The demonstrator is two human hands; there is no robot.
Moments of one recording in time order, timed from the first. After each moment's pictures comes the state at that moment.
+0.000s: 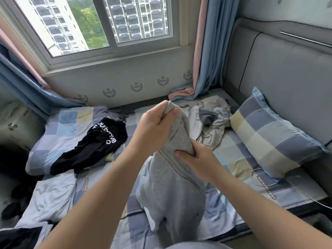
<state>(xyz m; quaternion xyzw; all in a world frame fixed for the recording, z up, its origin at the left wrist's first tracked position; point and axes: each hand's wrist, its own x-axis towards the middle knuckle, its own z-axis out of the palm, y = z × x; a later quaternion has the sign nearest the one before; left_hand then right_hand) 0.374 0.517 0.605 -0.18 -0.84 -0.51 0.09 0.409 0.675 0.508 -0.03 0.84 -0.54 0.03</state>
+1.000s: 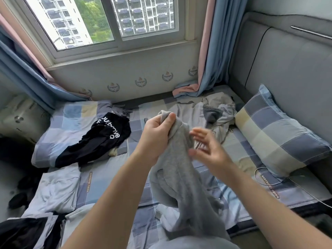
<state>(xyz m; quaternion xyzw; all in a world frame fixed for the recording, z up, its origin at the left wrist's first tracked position) 0.379 0.509 0.570 -0.01 -0.70 -0.72 -0.04 0.415 0.690 0.496 -0.10 0.75 -0.65 0.06</state>
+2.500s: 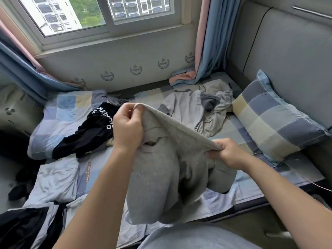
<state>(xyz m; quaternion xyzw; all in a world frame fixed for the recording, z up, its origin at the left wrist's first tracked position) 0.377 0.461 0.546 0.02 -0.79 -0.59 0.19 0.414 0.743 0.452 -0.02 0.84 -0.52 0.16</state>
